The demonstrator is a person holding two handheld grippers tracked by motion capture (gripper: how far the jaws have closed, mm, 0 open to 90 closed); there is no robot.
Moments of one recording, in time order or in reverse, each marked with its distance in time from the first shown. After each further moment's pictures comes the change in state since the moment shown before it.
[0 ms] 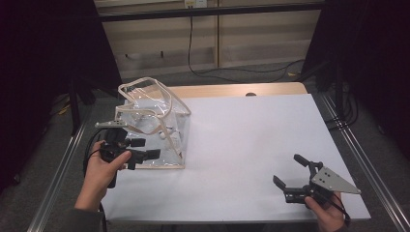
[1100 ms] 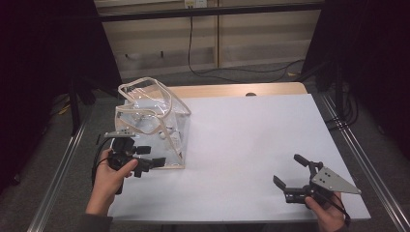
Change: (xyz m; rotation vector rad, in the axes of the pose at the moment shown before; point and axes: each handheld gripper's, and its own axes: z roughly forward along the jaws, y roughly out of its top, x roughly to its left) left arm 0.003 -0.022 0.022 0.017 -0.014 0.005; right arm 0.000 0.000 -0.001 0.001 -0.001 -0.002
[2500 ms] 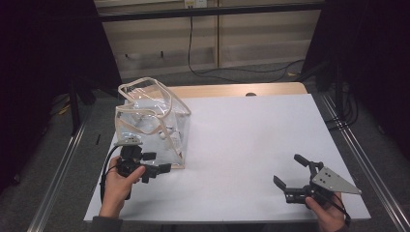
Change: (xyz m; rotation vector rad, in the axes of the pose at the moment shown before) left arm 0.006 -0.025 0.025 -0.017 0.009 -0.023; right arm 0.000 0.000 0.000 -0.003 0.003 0.000
